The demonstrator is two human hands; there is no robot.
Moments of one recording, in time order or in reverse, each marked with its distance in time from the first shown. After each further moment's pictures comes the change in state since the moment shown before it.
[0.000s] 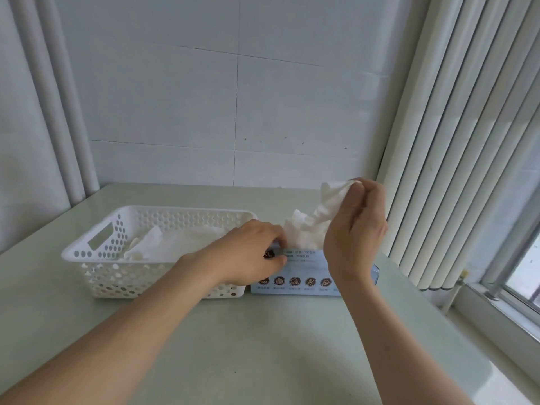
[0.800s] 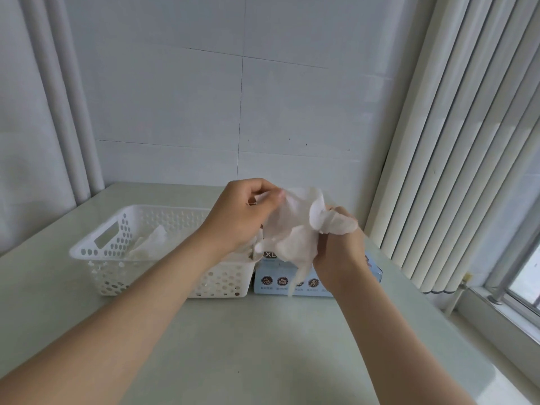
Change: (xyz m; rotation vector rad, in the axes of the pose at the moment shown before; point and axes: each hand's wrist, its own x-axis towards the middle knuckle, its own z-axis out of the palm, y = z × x) left_hand -0.002 0.007 -0.033 -0.739 0.505 -0.032; right_hand -0.007 -0.018 0.002 0.524 -0.453 0.961
